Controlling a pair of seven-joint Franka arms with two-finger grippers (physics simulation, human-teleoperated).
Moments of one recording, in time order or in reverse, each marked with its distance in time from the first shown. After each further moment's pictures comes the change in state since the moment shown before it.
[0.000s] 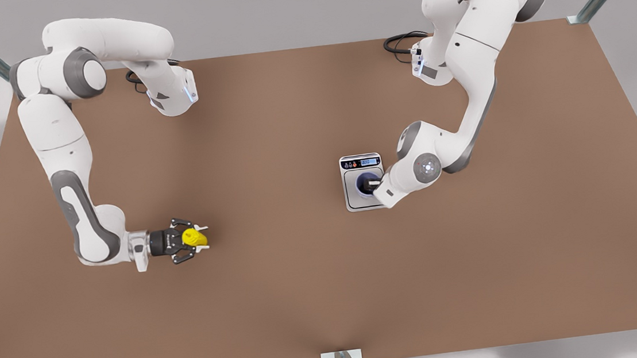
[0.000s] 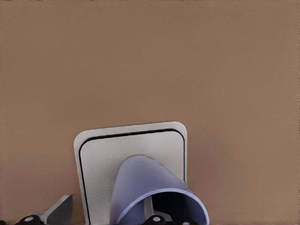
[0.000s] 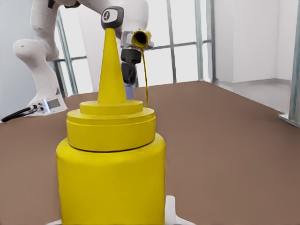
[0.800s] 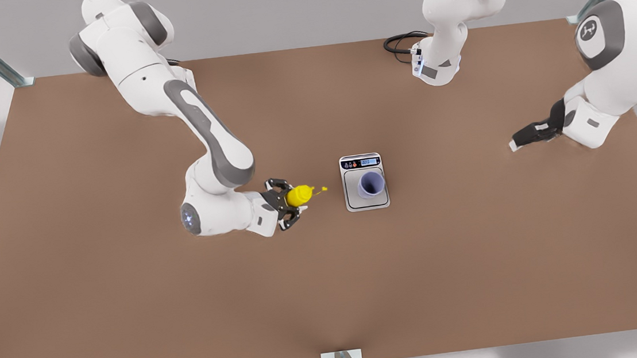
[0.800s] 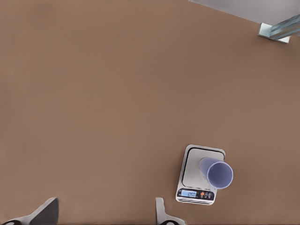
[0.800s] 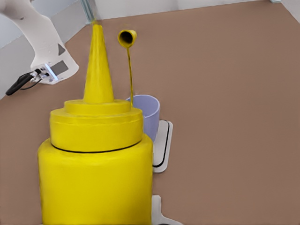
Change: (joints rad) left arm 0.193 -0.477 0.356 0.345 -0.027 -0.693 0.156; right arm 0.704 -0.164 -0.100 0.315 -0.357 0.227 0.791
